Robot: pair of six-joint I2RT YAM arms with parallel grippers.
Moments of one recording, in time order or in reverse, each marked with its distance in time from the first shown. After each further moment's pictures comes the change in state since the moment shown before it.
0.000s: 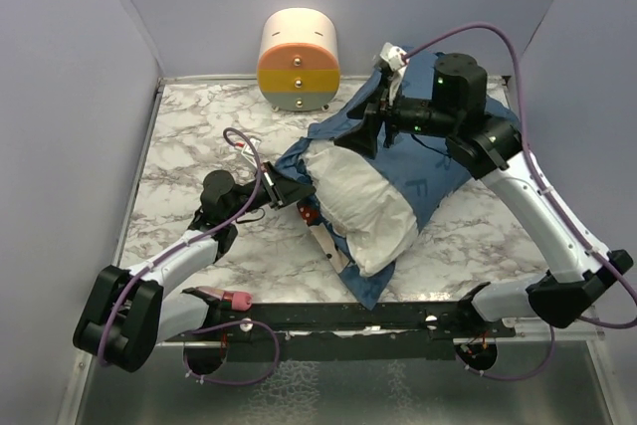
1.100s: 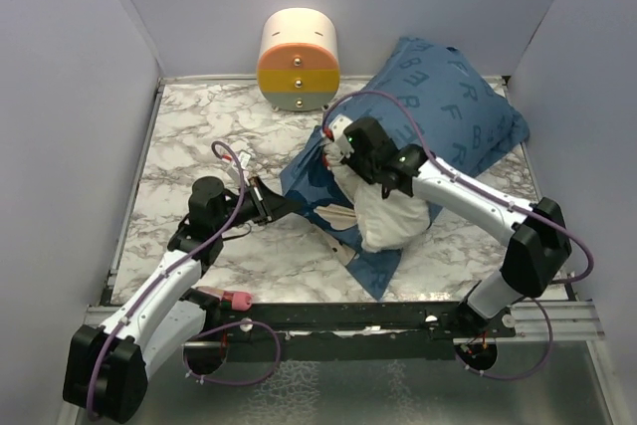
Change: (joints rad) left arm 0.053 -0.291 -0.002 -0.521 -0.021 0.208; right arm 0.232 0.229 -0.360 -0.072 0.985 -0.253
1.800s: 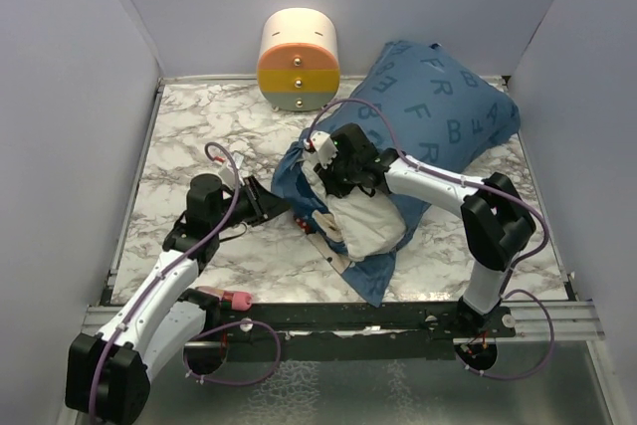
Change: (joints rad) left arm 0.032 -0.023 0.023 -0.160 -0.085 0.055; right arm -0.096 0.236 0.015 0.229 -0.488 0.089
